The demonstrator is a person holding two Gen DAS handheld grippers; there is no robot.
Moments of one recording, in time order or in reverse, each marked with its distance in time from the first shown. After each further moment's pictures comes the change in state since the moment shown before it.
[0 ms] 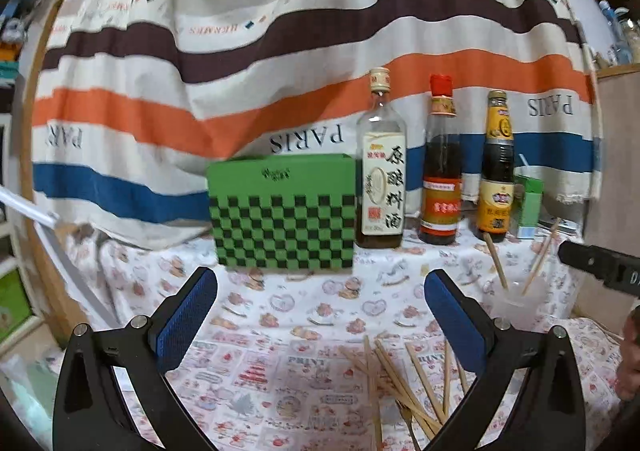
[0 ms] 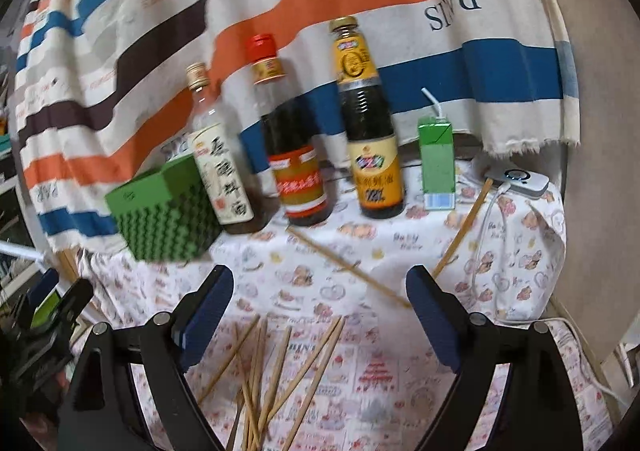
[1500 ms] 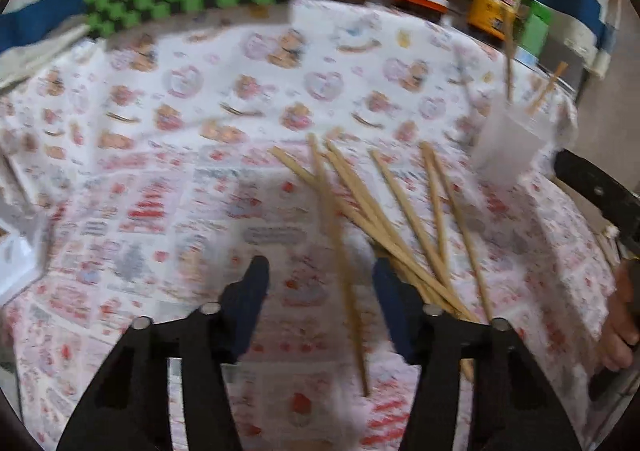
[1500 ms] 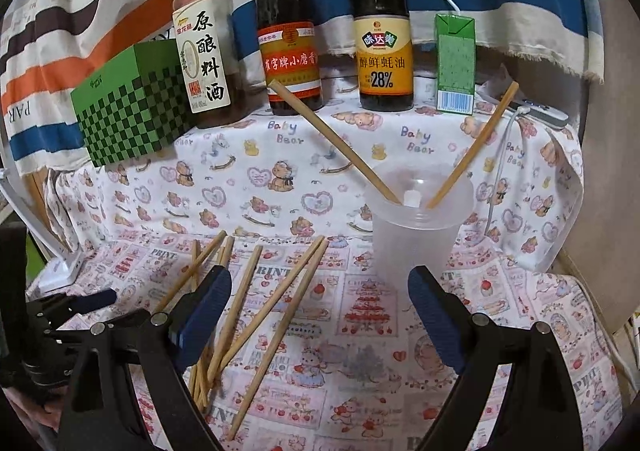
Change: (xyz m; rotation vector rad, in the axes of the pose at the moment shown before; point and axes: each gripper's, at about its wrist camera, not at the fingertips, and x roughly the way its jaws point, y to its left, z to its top) left arm 0.099 -0.021 -0.102 -0.011 0.688 -0.250; right arm 0.060 0.001 -0.065 -0.078 0.210 -0.073
